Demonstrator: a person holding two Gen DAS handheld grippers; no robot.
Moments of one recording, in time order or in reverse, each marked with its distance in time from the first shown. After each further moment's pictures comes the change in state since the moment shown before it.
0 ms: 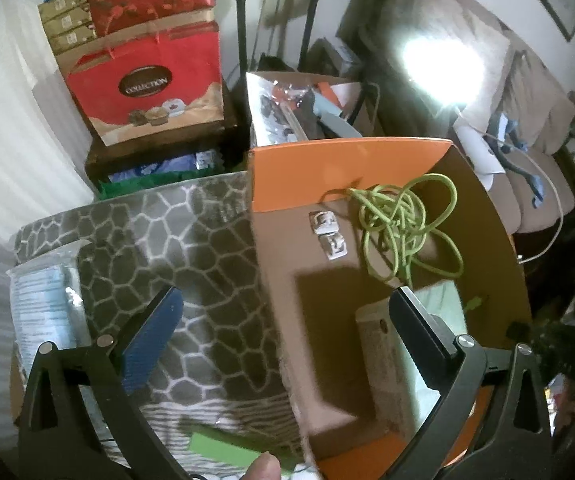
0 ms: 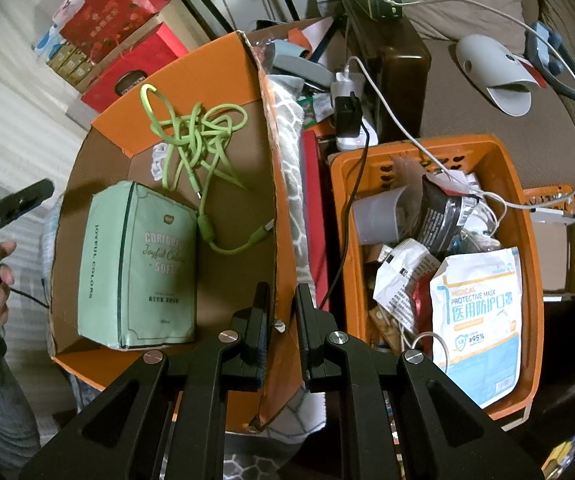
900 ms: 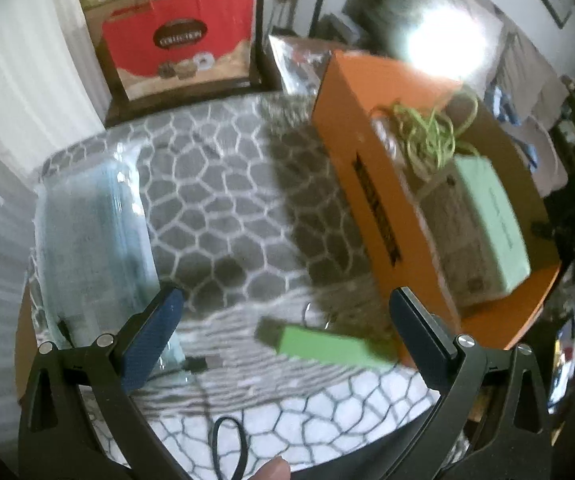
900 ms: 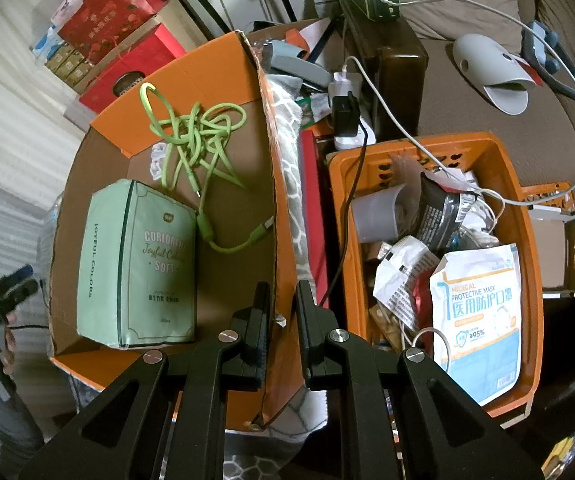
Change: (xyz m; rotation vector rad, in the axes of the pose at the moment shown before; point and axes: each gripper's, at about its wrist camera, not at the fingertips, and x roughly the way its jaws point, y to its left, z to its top) left arm -0.018 0.083 -0.096 0.025 0.077 -0.040; right arm -0.002 -0.001 -0.002 0.001 -0.001 -0.006
